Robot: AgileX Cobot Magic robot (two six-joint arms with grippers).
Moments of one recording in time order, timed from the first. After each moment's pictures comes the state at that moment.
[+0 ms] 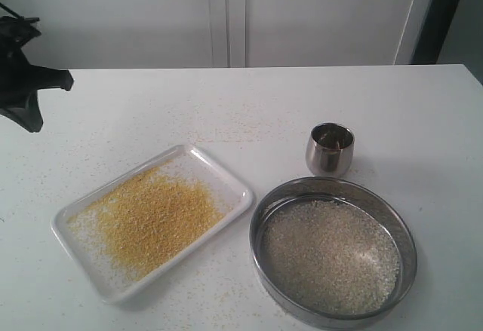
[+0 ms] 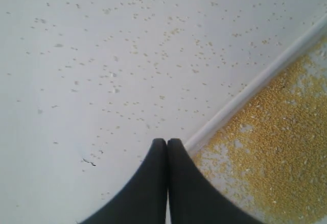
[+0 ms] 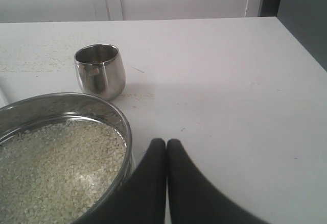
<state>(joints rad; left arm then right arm) -0.07 1.82 -1.56 -0.11 1.16 0.02 0.09 0.00 -0.01 -0.03 0.34 0.07</state>
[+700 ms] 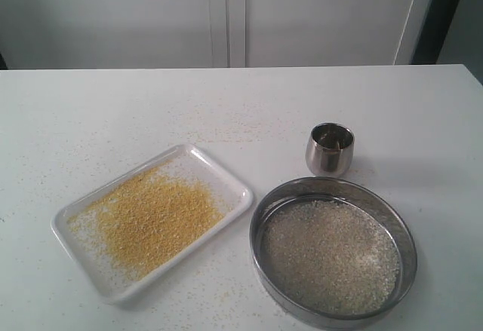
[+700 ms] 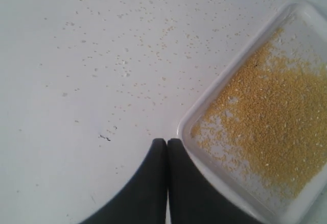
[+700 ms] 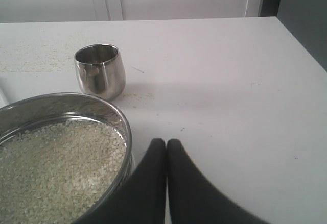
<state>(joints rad) 0.11 1.40 -1.14 -0.34 0.96 0.35 0.09 0.00 -0.01 -0.03 0.34 0.07</state>
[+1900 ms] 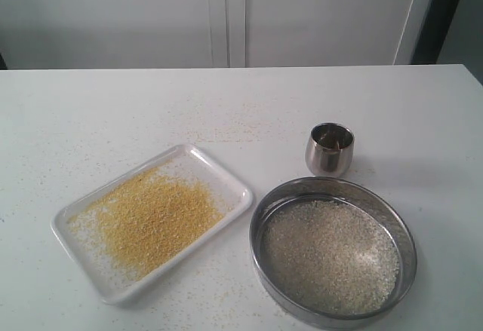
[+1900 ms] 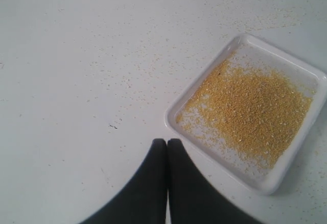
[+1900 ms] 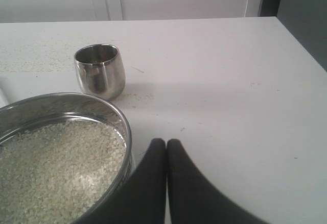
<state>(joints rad) 0.11 0.52 -0.69 -0.33 0.90 0.37 0.09 0.00 -0.01 -0.03 0.34 0.07</state>
